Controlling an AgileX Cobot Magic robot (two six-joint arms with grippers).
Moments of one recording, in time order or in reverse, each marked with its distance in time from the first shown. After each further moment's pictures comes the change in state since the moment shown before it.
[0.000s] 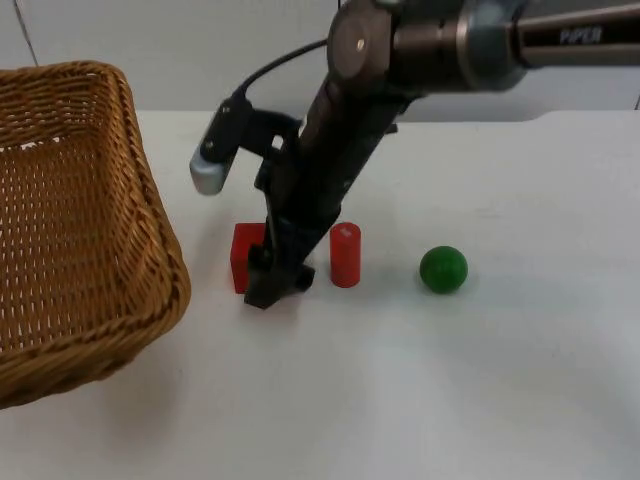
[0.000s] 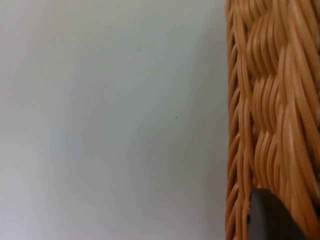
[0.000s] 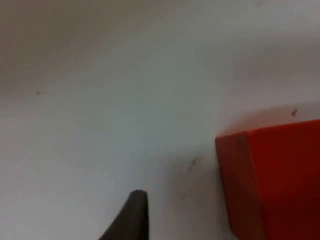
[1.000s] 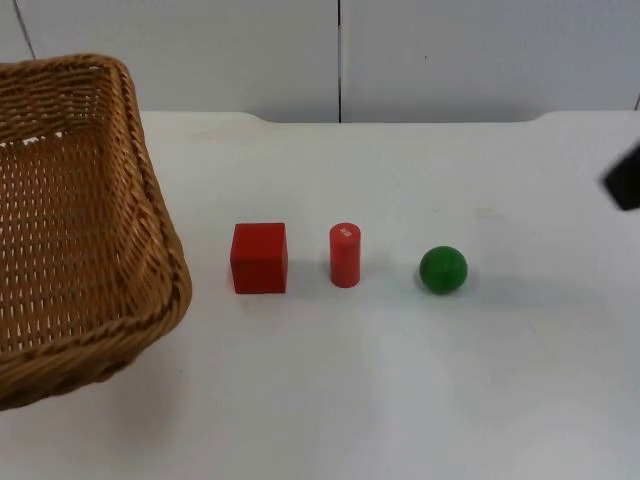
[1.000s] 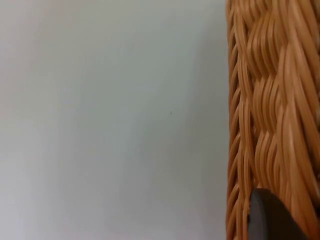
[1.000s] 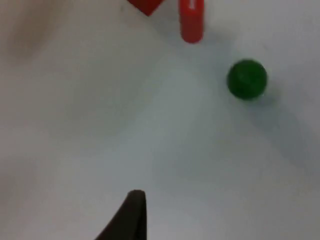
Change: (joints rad) right arm -0.240 -1.178 1.081 -0.007 -0.062 0.419; left arm 0.000 -0.015 -0.002 0.014 0.022 -0.010
